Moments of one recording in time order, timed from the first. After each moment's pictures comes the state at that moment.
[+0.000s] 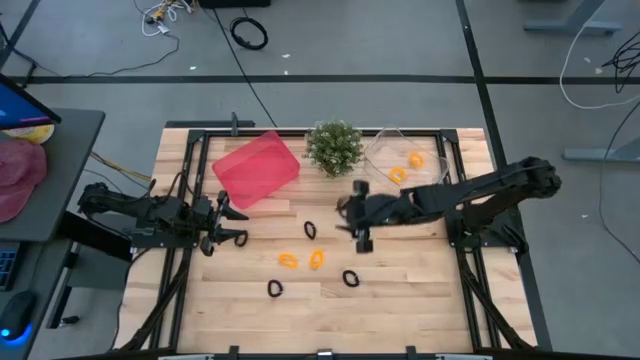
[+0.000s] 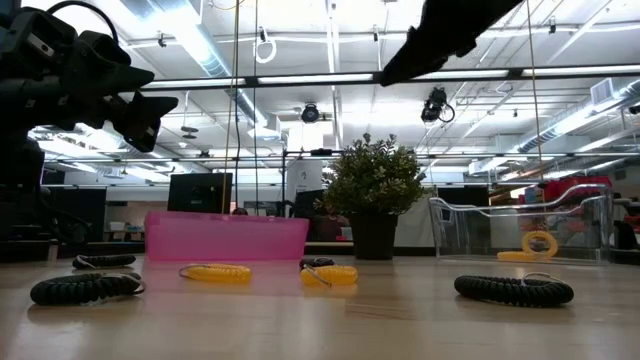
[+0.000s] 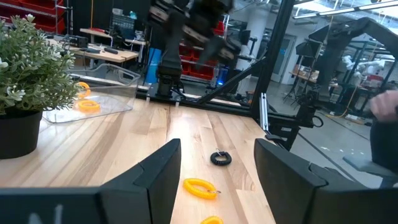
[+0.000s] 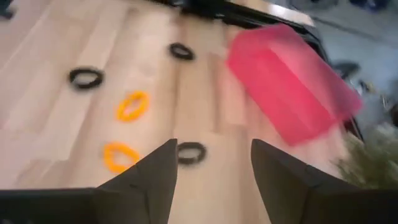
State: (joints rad) left arm -0.27 0.01 0.01 0.05 -0.18 -0.23; right arm 0.20 1.44 1.08 -0.29 0.27 -0.15
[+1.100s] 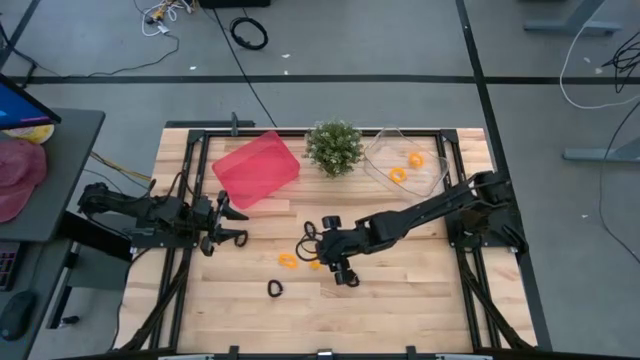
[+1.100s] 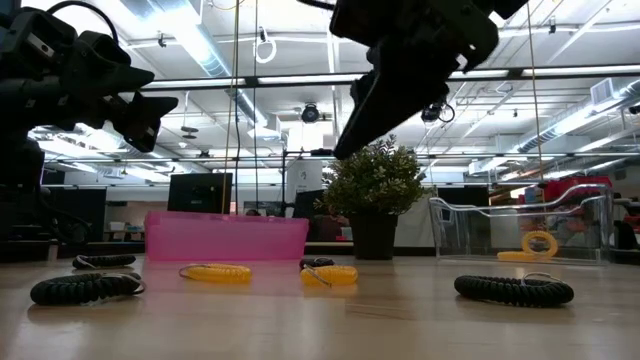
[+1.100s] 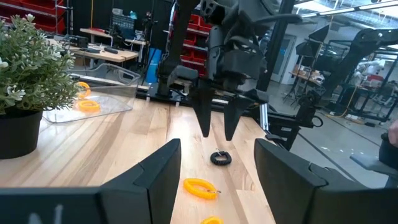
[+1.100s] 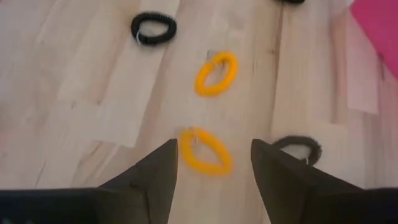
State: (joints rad) left arm -0.27 0.01 0.01 0.05 -0.18 -0.23; right arm 0.27 1.83 1.32 -0.39 0.11 -0.04
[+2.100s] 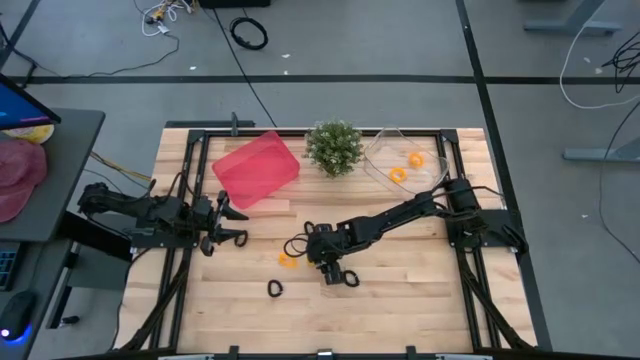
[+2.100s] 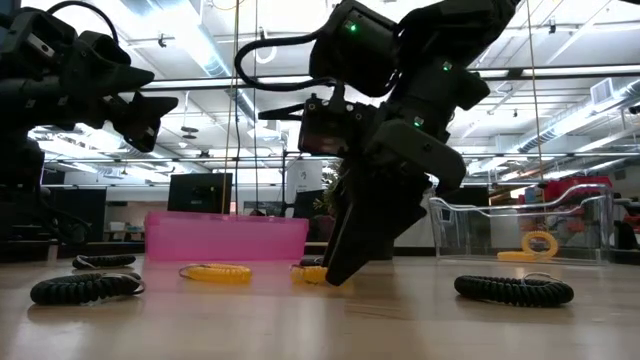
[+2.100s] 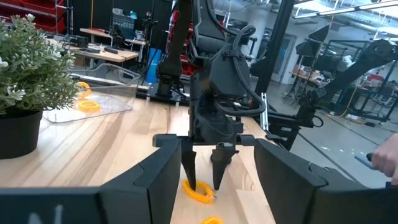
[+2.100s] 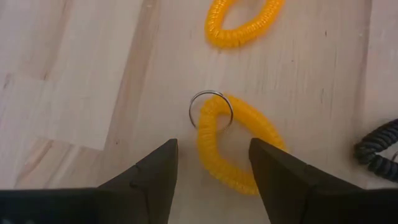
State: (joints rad) left arm -0.27 0.01 0.01 0.05 -0.18 -0.23; right arm 0.19 2.10 1.32 -0.30 -0.07 0.02
